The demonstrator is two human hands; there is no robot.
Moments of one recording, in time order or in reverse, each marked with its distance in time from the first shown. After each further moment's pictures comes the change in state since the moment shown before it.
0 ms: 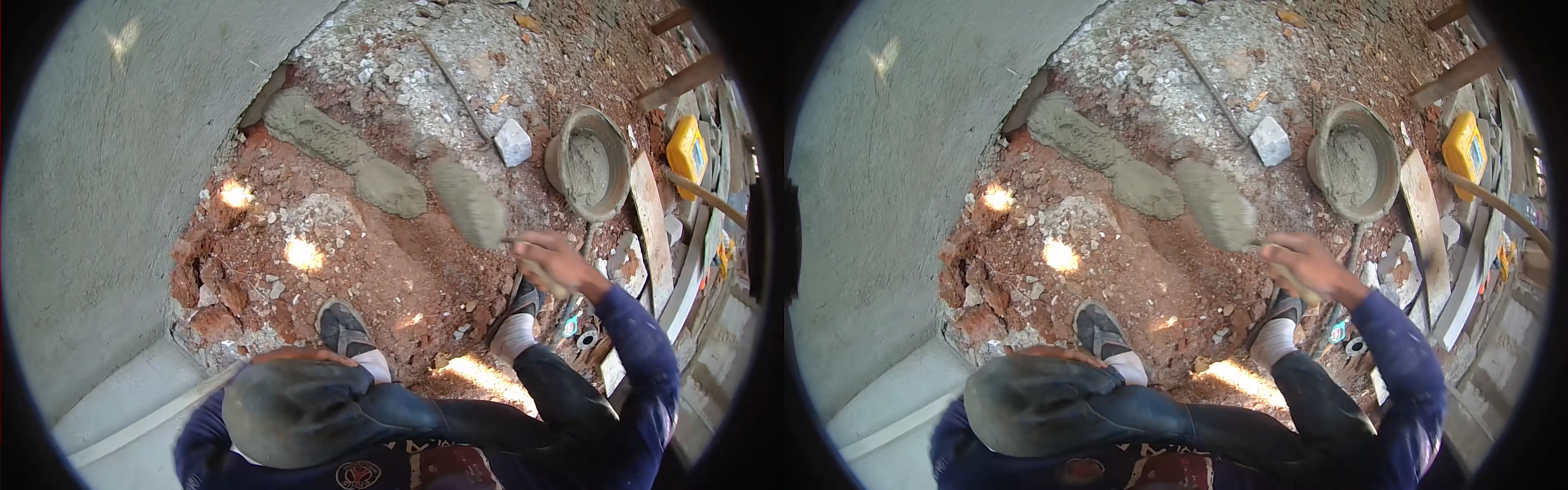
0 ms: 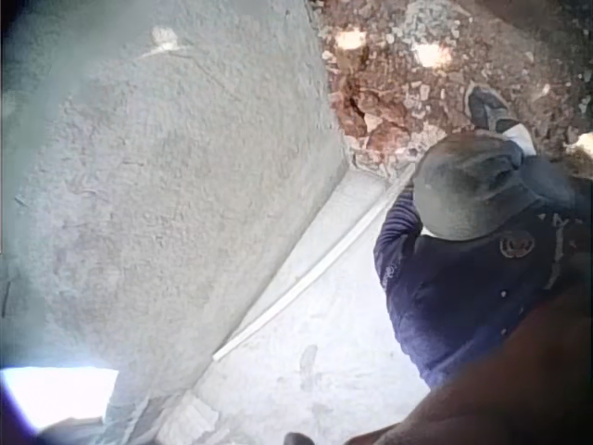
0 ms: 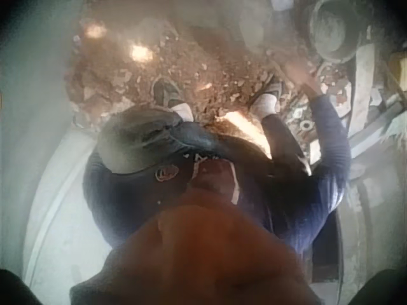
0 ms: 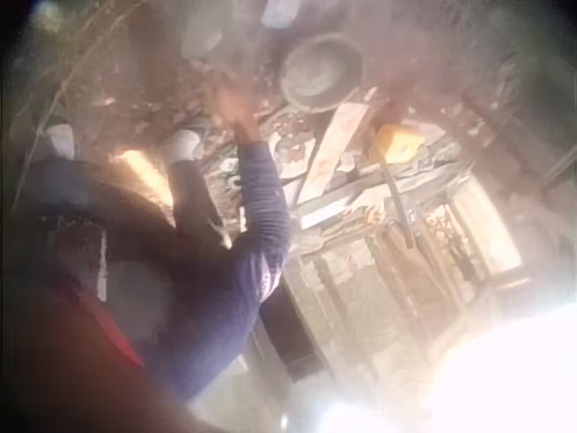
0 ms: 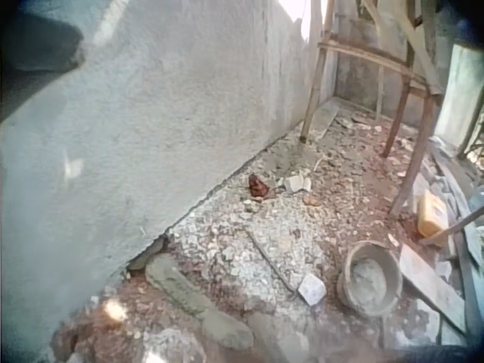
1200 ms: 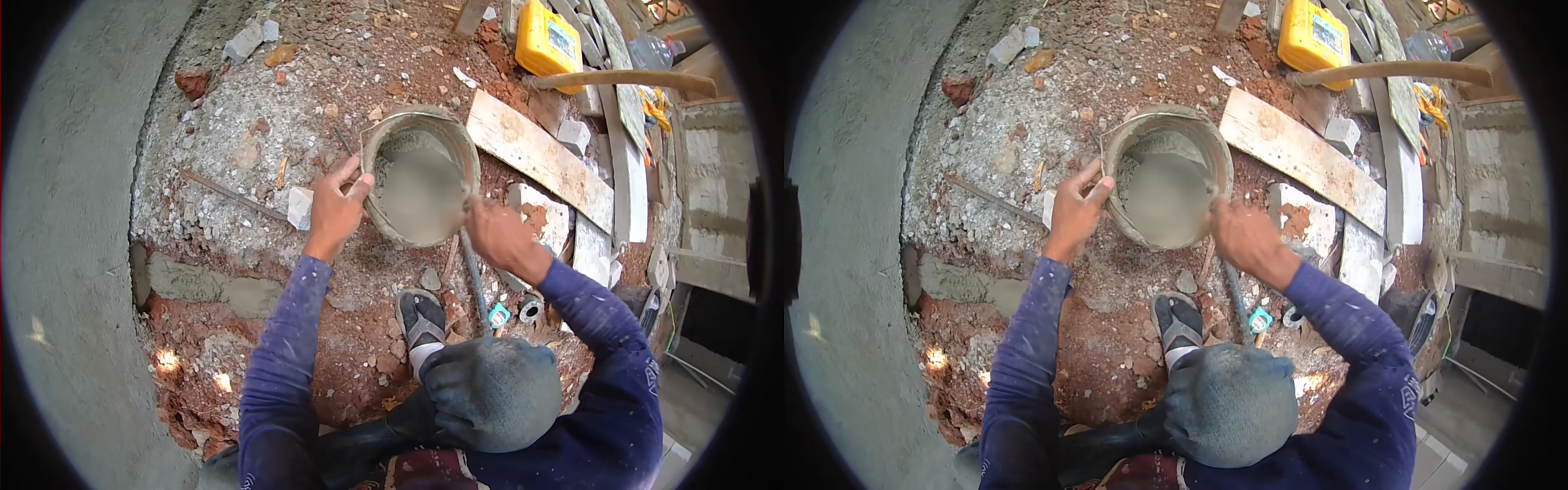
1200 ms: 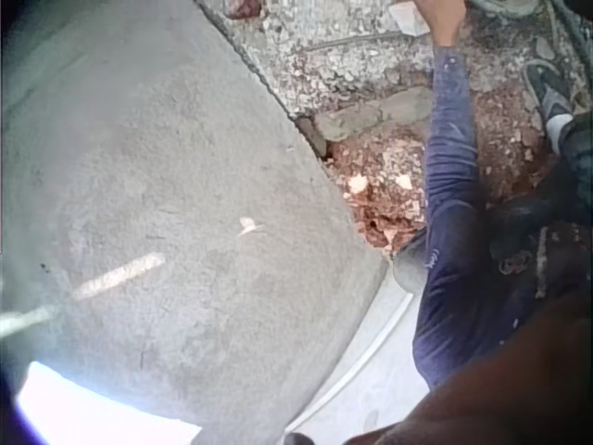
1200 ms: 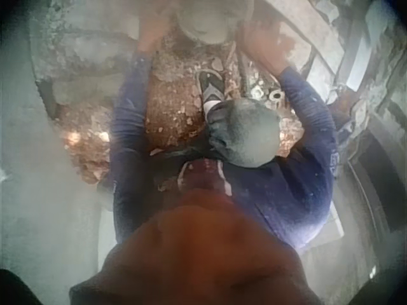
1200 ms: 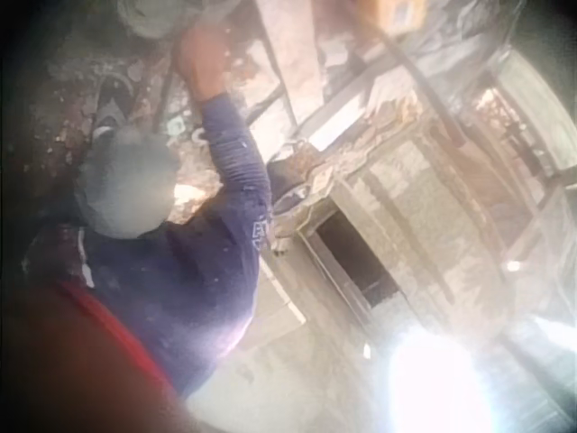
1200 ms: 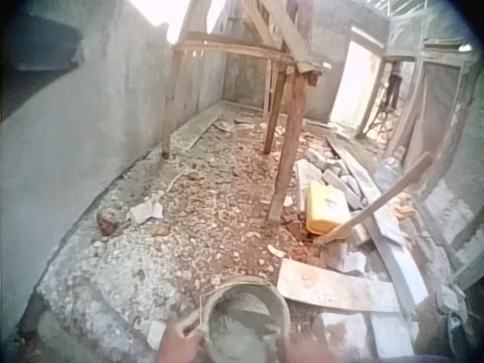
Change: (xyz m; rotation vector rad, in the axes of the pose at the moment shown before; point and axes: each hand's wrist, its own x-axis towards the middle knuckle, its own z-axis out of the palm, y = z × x) left_hand 0.528 0.251 -0.035 0.238 0.637 0.325; right_hand -0.072 0.109 -0.195 -0.951 0.791 0.009
